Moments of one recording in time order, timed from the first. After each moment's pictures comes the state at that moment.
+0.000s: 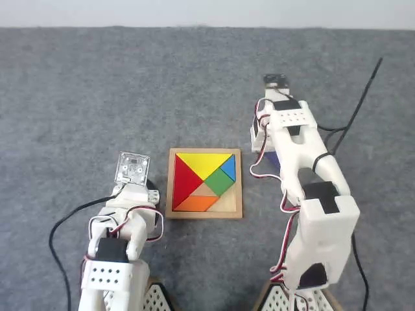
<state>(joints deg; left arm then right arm) -2.5 -85.2 97.3 46.7 -0.2 -11.8 23.7 2.5 63.6 -7.0</state>
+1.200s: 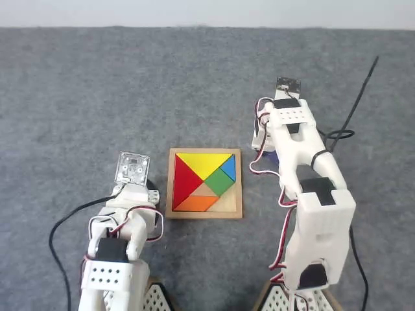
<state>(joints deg) -2.5 -85.2 97.3 46.7 -0.2 -11.5 28.9 -1.1 66.8 -19.6</state>
